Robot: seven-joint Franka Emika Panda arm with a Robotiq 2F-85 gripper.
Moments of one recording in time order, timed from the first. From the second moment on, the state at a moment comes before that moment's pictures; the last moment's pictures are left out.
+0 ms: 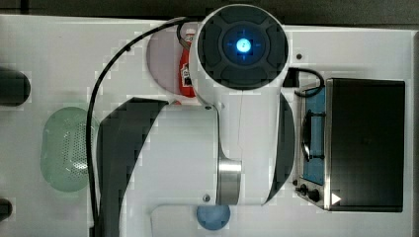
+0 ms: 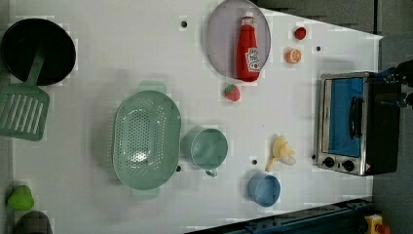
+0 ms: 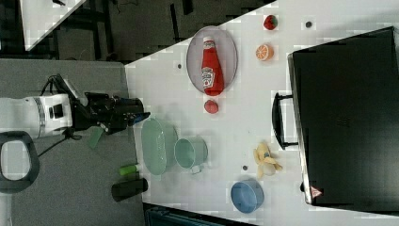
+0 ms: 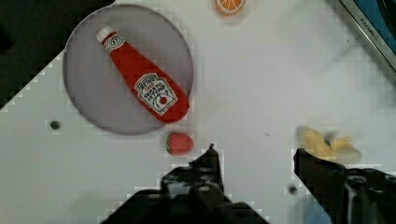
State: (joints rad) arm -0.02 -0.02 0.02 -1.77 0.01 0.17 -0.05
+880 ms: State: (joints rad) arm -0.07 -0.05 0.12 -1.74 0.01 0.06 -0.09
